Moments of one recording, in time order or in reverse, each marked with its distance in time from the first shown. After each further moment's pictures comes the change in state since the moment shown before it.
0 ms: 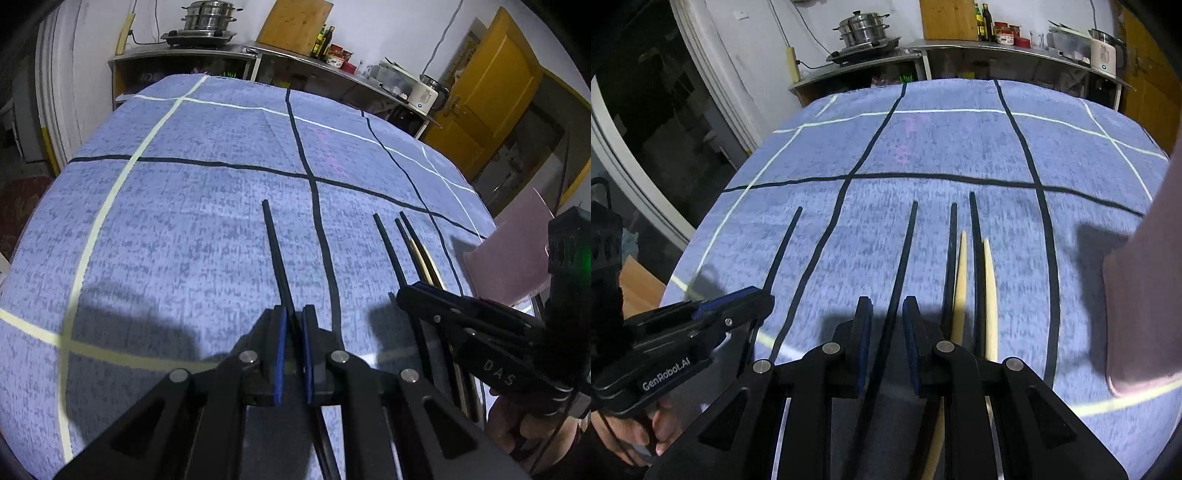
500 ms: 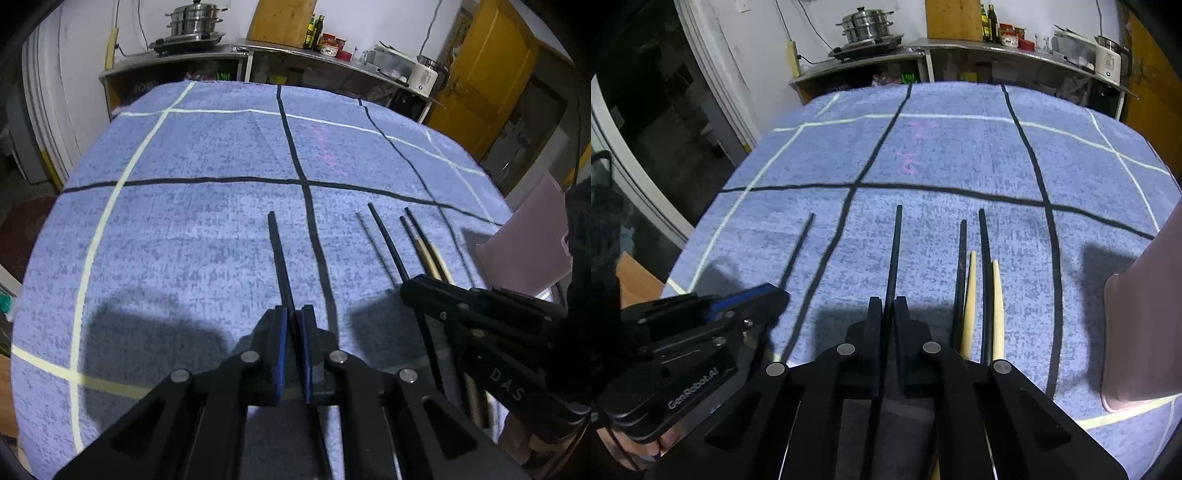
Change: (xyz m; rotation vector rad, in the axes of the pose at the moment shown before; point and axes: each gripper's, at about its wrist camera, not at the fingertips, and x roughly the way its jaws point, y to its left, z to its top) left arm 0.009 -0.015 0.015 0.073 0.032 0.061; right arm -0.004 0.010 0.009 -0.023 0.005 -0.013
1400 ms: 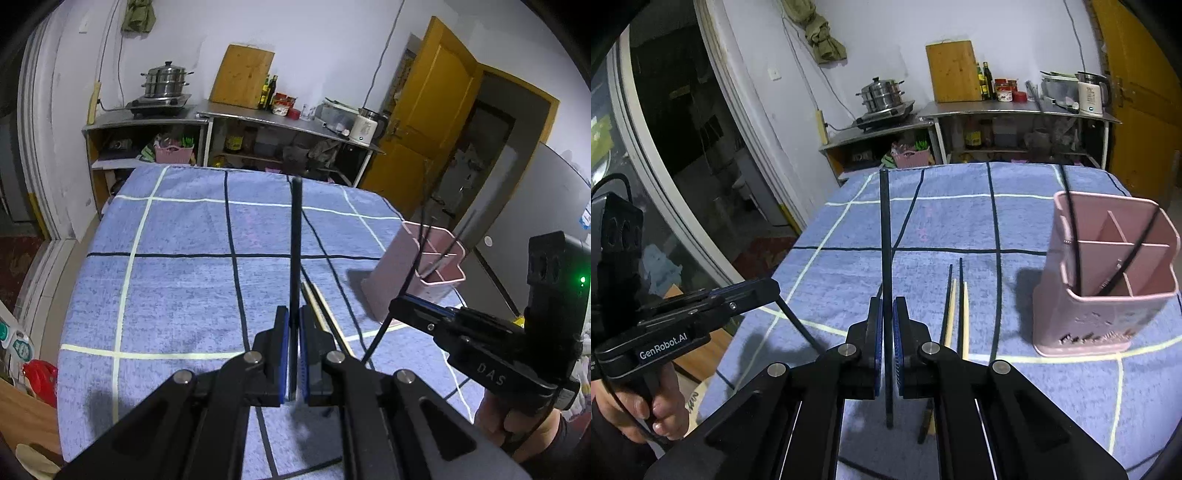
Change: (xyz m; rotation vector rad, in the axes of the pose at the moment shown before) left arm -0.159 -0.045 -0.009 0.080 -0.203 -0.142; right arm -0.165 0.009 -0.035 0.039 -0.241 0.096
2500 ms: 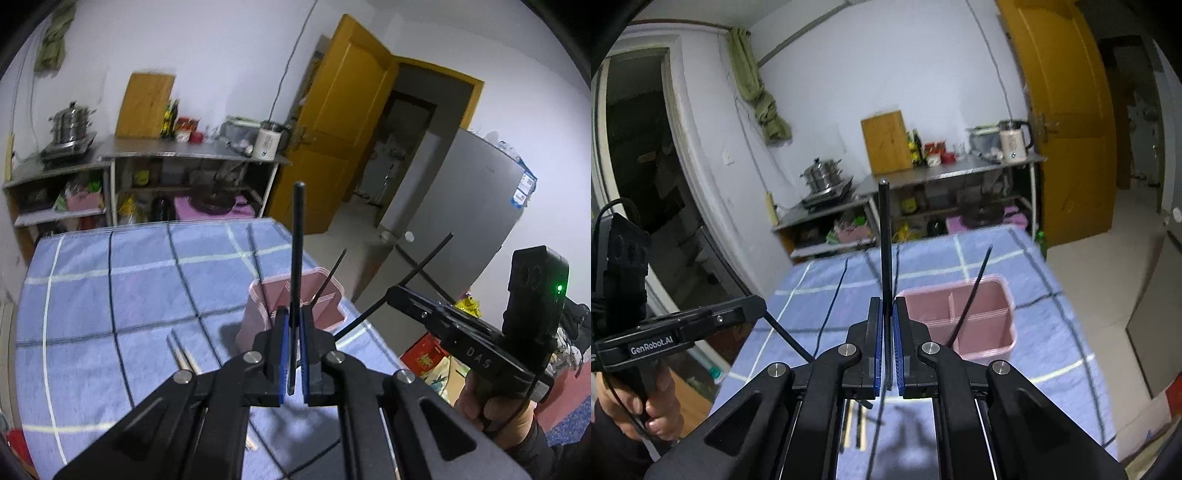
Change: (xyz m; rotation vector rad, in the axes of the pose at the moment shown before) left arm -0.011 -0.140 0.083 0.166 -0.040 -0.278; right arm -0.151 -0.082 0.044 0.113 -0.273 -0.178
